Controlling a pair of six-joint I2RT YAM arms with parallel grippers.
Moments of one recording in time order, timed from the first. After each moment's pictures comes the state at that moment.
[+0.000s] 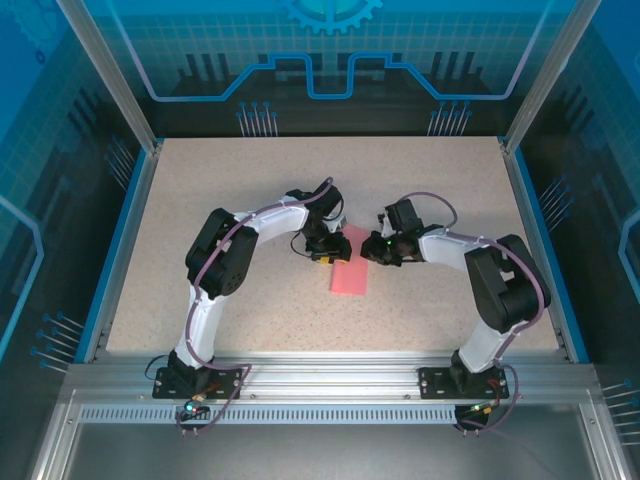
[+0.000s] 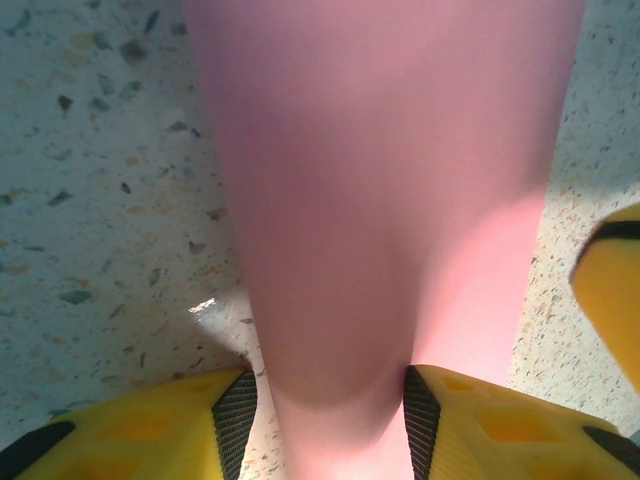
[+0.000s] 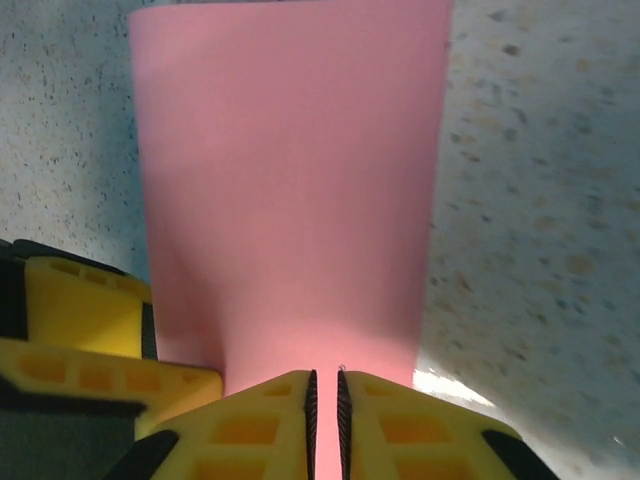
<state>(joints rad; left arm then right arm) -0.57 2.18 1.59 -0.80 0.44 -0.45 0.38 1.72 0.90 -0.21 -0.38 0.66</state>
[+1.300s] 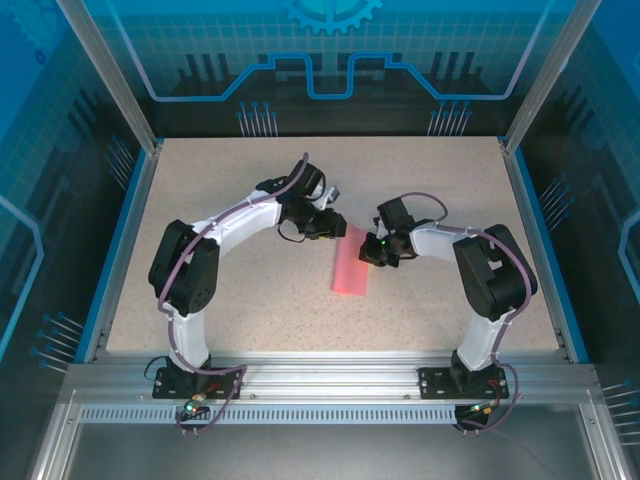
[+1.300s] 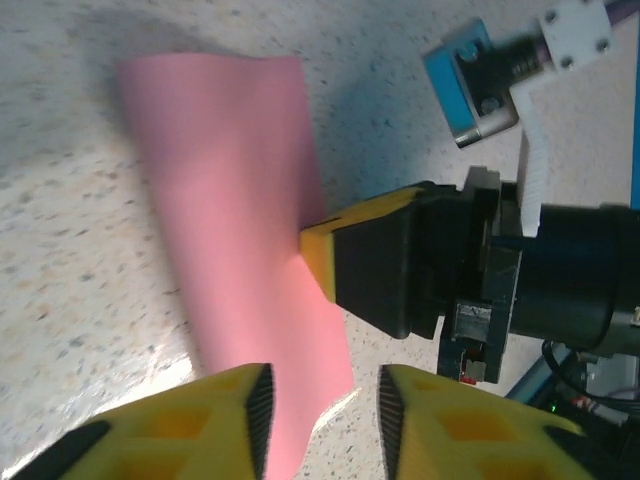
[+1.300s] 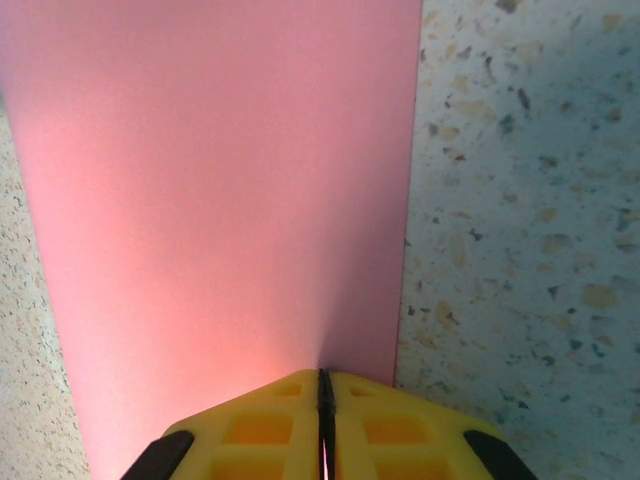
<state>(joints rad) -0.52 1.93 1.49 -0.64 0.54 -0.49 0.40 1.81 0.96 -0.30 -0.34 0.66</state>
